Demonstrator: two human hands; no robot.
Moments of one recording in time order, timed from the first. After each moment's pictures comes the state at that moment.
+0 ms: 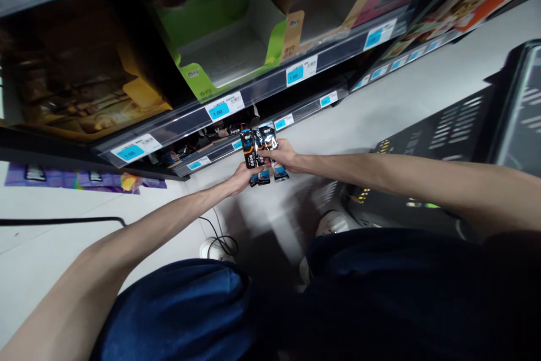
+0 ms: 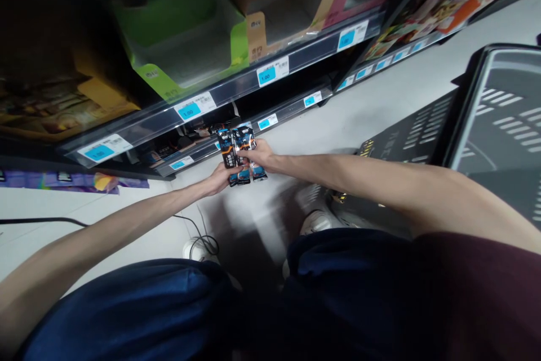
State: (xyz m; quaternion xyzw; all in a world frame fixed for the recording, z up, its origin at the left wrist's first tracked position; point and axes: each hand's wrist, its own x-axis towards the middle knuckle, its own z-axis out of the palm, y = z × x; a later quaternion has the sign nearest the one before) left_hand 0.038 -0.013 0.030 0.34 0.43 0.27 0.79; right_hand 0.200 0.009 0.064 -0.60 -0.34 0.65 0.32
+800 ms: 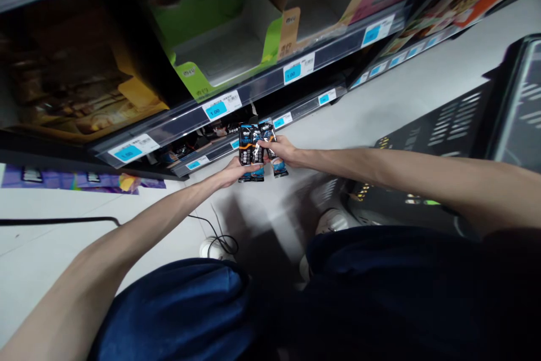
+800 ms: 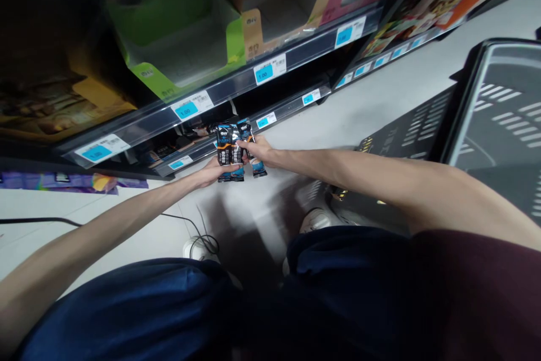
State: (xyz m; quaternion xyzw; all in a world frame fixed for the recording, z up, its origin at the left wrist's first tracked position) left_hand 0.017 0.011 0.033 0.48 0.42 0.22 0.74; right_hand 0.204 0.019 0.067 -0.60 -0.34 0.65 0.31
